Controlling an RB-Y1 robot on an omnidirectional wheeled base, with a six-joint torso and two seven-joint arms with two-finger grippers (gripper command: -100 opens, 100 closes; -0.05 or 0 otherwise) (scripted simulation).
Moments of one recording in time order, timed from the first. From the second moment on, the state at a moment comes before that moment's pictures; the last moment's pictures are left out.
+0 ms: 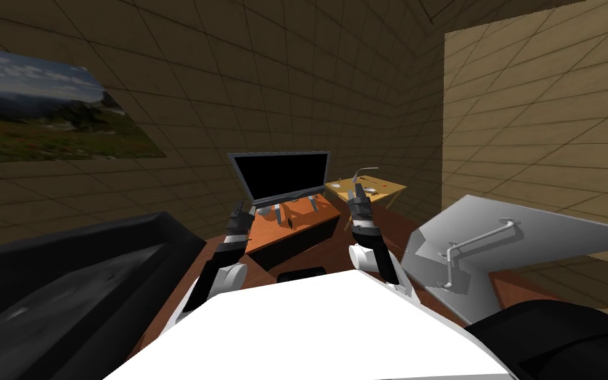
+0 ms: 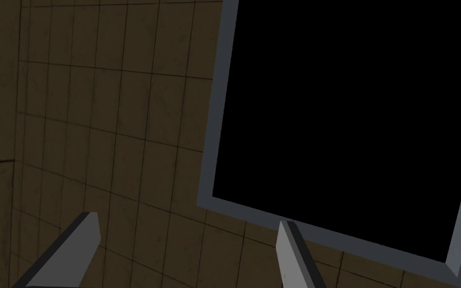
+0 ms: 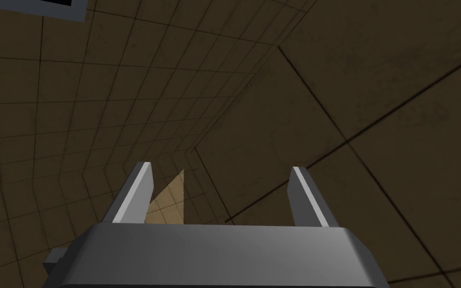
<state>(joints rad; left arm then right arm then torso) 0.44 0.17 -0.07 -2.22 0.14 -0.27 -0.05 0.47 -0.01 -0.03 -2.37 0.07 -0.36 0.11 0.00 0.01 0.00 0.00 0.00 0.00</state>
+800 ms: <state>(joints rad) 0.42 0.21 -0.07 -2.08 0.18 -0.08 -0.11 0.47 -0.01 -0.03 -2.37 0.07 -0.36 0.11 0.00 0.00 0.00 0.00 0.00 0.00</state>
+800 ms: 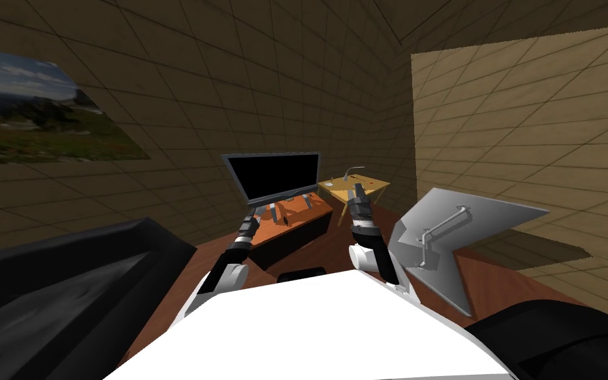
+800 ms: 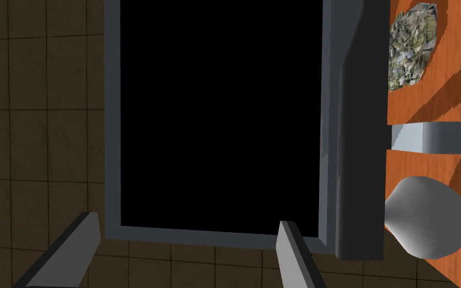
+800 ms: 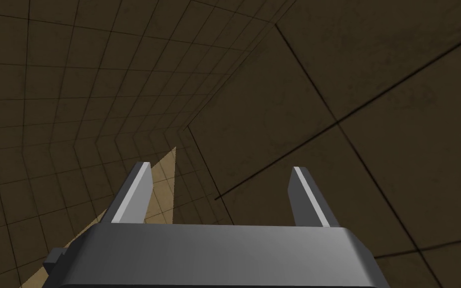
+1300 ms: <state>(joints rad) 0.39 0.23 -0.06 -2.00 0.20 0.05 -0.14 0.47 -0.01 -0.03 -2.37 0.07 -0.36 0.11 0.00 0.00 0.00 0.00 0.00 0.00</state>
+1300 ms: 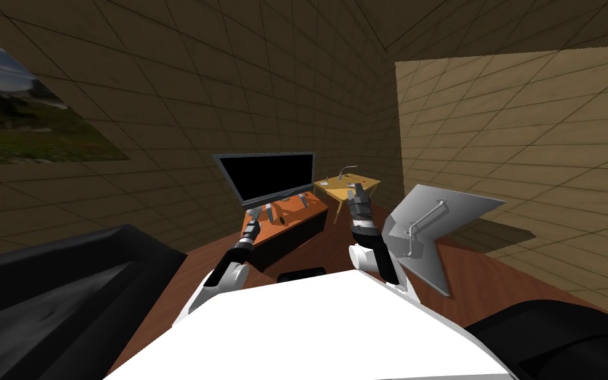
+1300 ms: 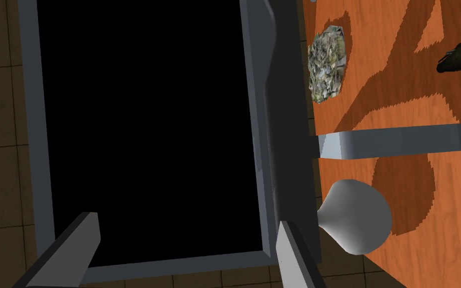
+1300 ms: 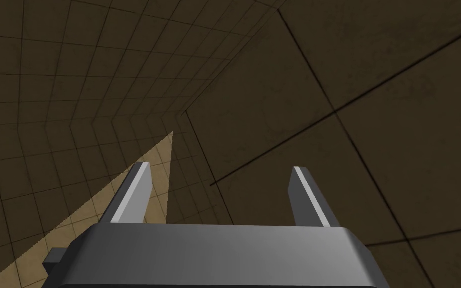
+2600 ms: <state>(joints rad) 0.31 0.28 -0.04 -1.69 0.21 0.30 -0.22 0.48 -0.01 -0.03 -2.37 0.07 -0.36 0.11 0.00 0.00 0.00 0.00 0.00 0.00</state>
